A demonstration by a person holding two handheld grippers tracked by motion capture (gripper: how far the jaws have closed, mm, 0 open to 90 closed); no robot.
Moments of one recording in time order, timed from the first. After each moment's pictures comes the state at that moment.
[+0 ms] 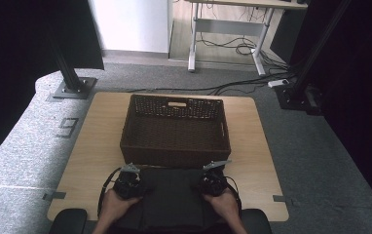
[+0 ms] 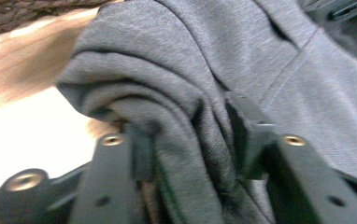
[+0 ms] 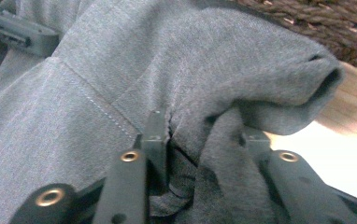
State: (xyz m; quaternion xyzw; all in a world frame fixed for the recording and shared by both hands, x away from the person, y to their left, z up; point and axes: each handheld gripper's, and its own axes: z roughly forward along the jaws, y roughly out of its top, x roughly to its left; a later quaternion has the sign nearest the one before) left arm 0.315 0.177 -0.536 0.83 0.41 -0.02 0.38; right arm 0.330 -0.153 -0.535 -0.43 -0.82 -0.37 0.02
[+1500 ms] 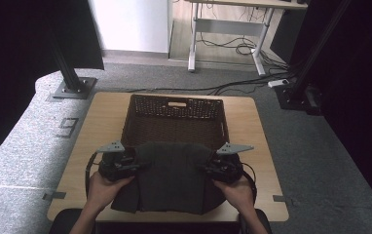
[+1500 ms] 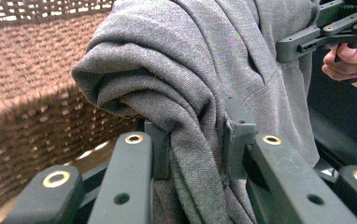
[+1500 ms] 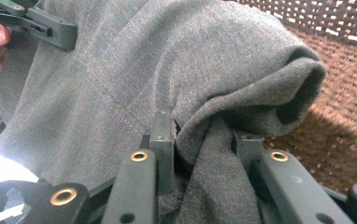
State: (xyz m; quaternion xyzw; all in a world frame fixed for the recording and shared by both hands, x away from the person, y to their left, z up) left arm 0.312 0.191 -0.414 0.79 0.36 0.02 0.50; right arm 0.312 -0.170 -0.413 -0.36 -0.80 -0.47 -0.07
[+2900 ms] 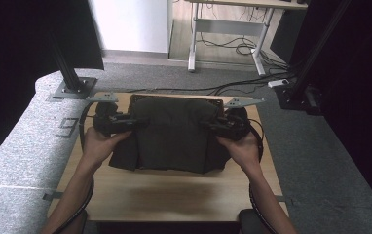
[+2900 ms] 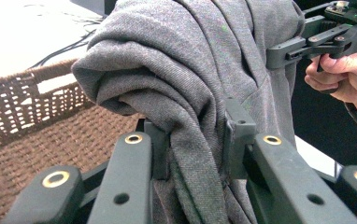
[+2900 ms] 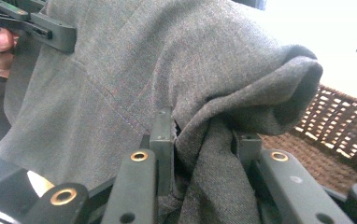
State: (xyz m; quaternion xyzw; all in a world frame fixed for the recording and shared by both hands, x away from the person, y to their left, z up) left arm 0.381 0.198 -0.314 0.78 0.33 0.04 0.54; right arm 0.375 -0.173 -0.312 -0.34 -0.79 -0.51 -0.11
